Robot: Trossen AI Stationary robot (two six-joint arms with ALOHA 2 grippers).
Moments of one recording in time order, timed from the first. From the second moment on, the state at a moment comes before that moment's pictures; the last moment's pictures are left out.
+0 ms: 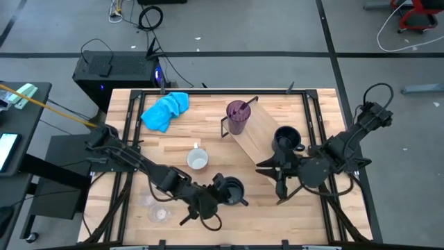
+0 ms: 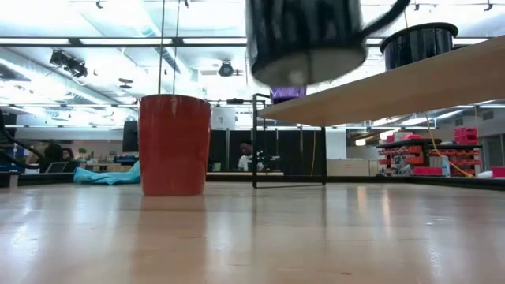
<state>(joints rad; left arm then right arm) -0.52 1.75 1.43 -0.41 -0.30 0.59 0.65 1.30 1.38 -0.72 0.66 0.64</state>
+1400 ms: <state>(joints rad) -0.36 1.71 1.43 -0.20 -0.23 0.83 0.83 1.42 1.38 -1.01 0.73 0.94</state>
